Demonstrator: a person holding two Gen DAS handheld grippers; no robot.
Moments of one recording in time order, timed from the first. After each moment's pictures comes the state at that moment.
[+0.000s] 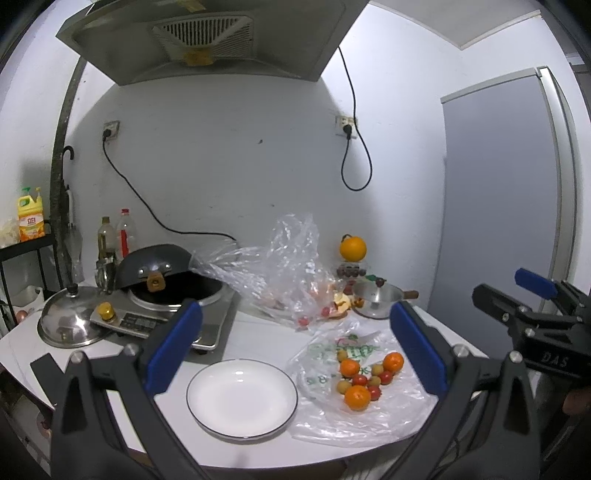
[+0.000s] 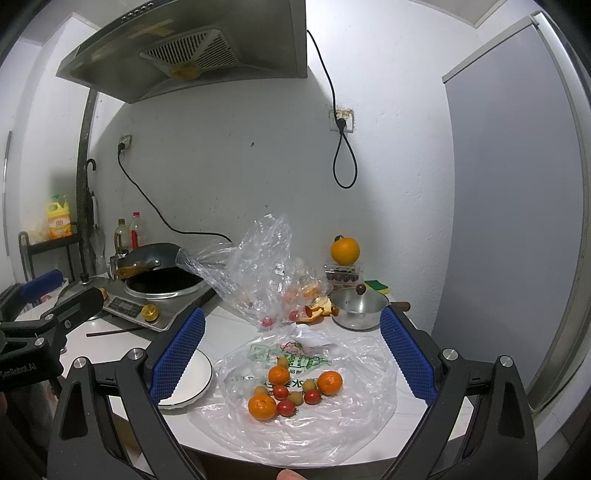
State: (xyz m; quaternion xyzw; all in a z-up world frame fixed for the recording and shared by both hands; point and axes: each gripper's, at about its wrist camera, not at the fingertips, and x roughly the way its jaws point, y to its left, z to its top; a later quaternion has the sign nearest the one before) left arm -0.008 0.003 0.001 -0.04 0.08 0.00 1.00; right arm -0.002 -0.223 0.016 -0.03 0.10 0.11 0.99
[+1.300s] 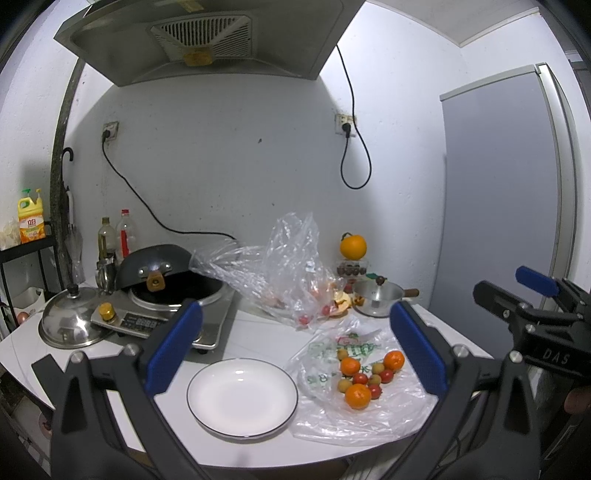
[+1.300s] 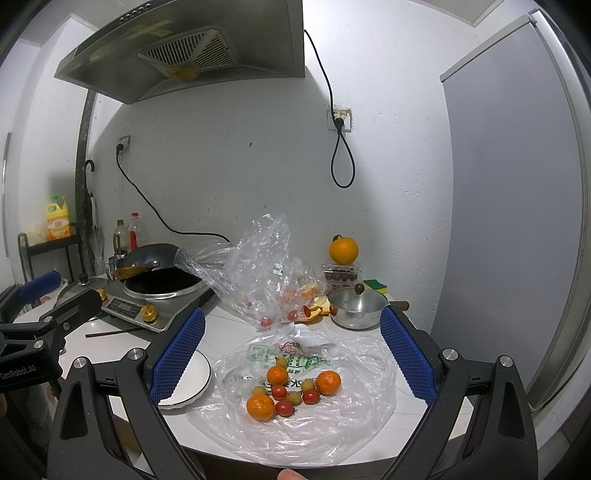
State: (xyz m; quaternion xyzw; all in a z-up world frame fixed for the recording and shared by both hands) left arm -0.009 0.005 0.001 -0.03 0.08 0.00 1.00; right arm -0.001 -0.225 0.016 -0.03 0.09 0.11 0.99
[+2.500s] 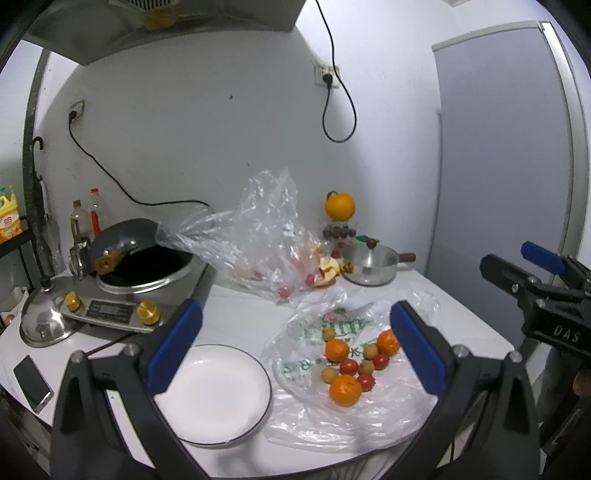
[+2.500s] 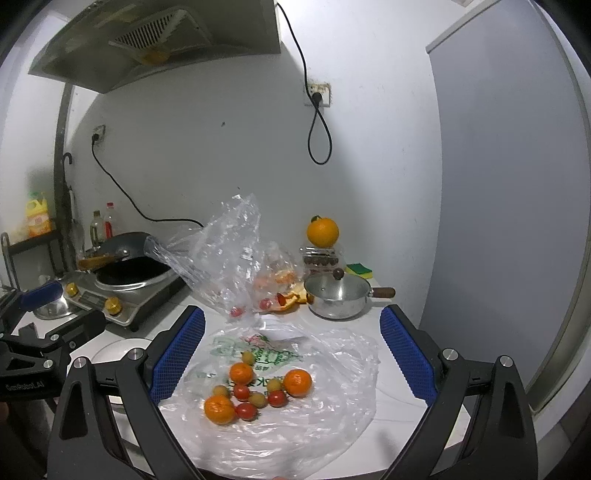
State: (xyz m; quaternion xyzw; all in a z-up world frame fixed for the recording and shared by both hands) left arm 0.079 -0.044 -0.028 0.00 0.17 -0.02 0.99; right arm 0.054 -0.266 -0.002 -0.02 0.13 0.08 0.99
